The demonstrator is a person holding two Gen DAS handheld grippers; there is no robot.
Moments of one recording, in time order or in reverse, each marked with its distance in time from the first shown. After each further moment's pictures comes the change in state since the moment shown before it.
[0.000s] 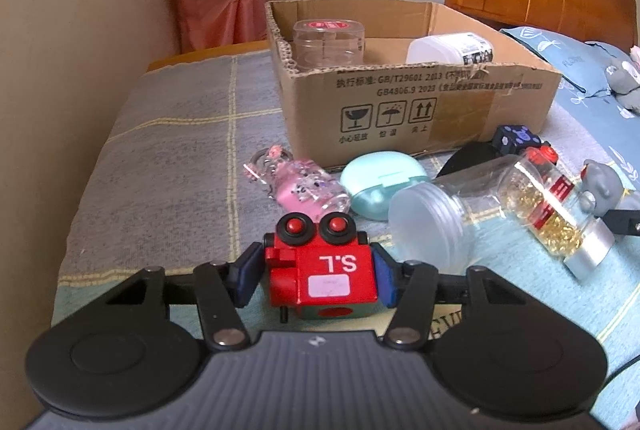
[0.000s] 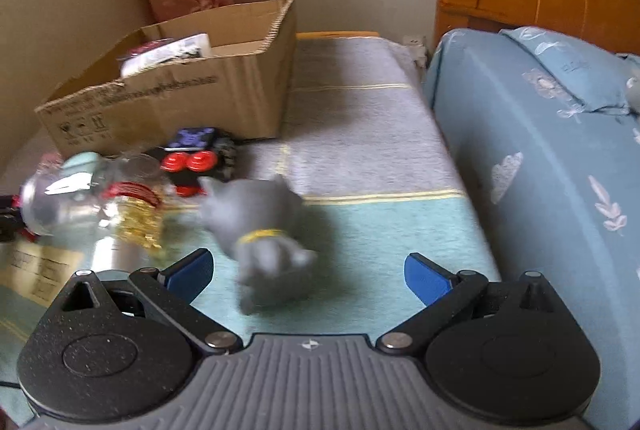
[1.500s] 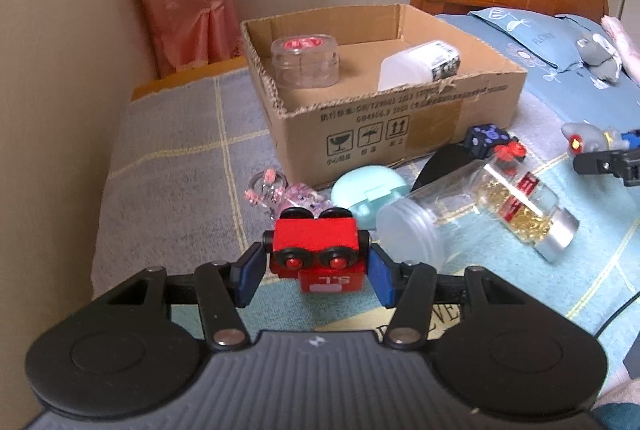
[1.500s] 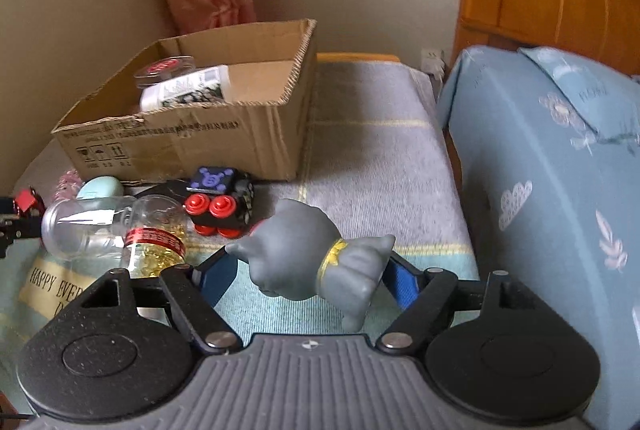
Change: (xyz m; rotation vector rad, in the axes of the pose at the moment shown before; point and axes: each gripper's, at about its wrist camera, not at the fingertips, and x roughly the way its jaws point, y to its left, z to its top) left arm -0.029 0.002 0.022 0.118 0.030 -0.052; right arm -0.011 0.003 0.036 -0.073 -0.003 0.024
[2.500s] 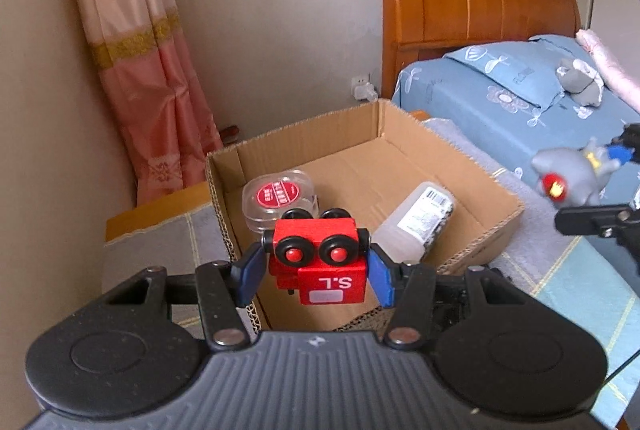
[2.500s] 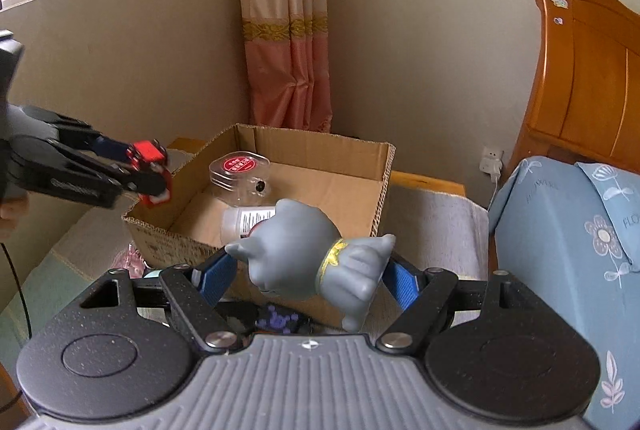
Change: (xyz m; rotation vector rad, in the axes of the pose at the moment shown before) left arm 0.022 -0.006 0.125 0.095 -0.107 -0.045; right arm -0.028 0.032 0.092 -0.190 -0.165 0.139
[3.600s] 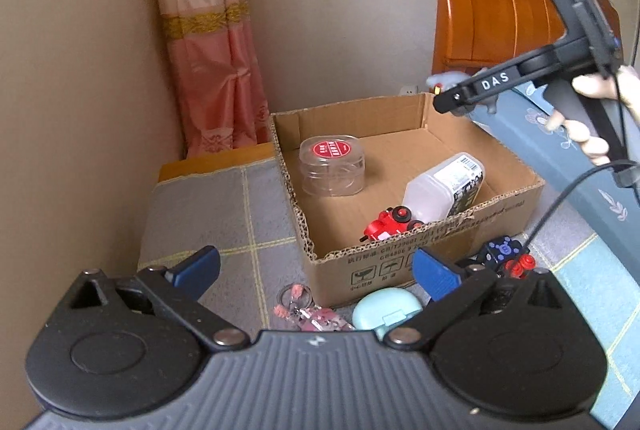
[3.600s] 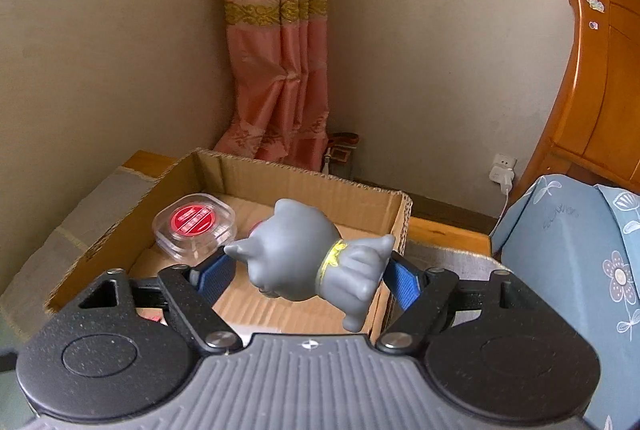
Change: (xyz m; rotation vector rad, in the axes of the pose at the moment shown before) left arm -0.047 0.010 -0.063 -0.147 -0.050 0.118; right arm 0.121 -0.011 0.081 -0.031 0.078 -0.021
